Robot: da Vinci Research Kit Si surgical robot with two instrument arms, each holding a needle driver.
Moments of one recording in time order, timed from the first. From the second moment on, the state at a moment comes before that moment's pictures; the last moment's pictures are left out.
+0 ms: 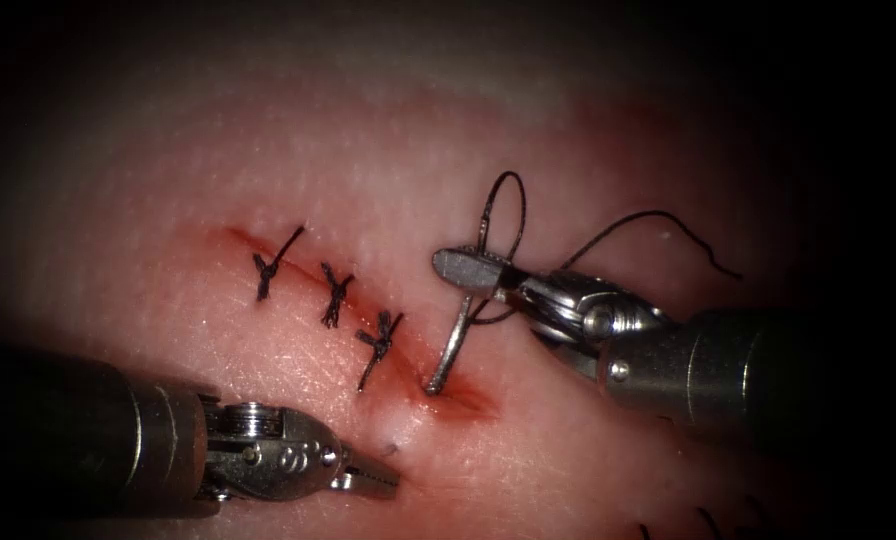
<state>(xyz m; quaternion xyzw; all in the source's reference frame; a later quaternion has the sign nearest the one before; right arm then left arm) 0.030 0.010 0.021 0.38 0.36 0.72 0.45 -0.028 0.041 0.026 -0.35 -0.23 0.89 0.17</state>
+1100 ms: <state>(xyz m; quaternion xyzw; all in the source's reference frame) 0.032 0.005 0.019 0.43 0.35 0.72 0.41 -0.028 0.041 0.026 -0.35 -0.23 0.89 0.18</state>
